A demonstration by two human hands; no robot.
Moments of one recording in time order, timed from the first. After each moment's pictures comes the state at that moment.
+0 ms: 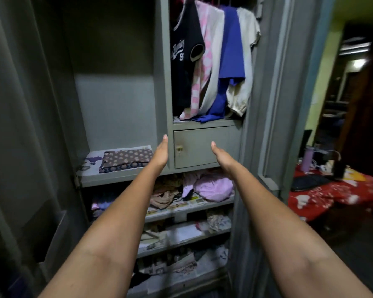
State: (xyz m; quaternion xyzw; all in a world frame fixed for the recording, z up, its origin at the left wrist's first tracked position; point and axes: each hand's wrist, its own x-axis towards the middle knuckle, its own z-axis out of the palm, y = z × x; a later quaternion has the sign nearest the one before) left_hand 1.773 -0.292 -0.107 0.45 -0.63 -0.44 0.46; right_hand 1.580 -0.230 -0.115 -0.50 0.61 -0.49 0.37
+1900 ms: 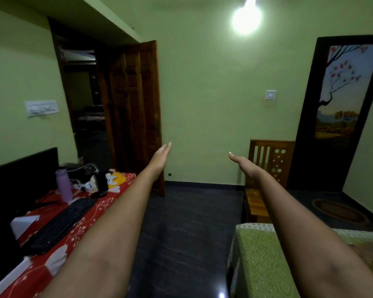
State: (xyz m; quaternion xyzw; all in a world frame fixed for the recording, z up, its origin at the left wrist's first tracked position) left_hand 0.860 -0.036 -0.099 0.03 -0.79 -0.60 0.15; right_hand 0.816 0.228 -0.115 -0.03 0.80 -0.59 0.06
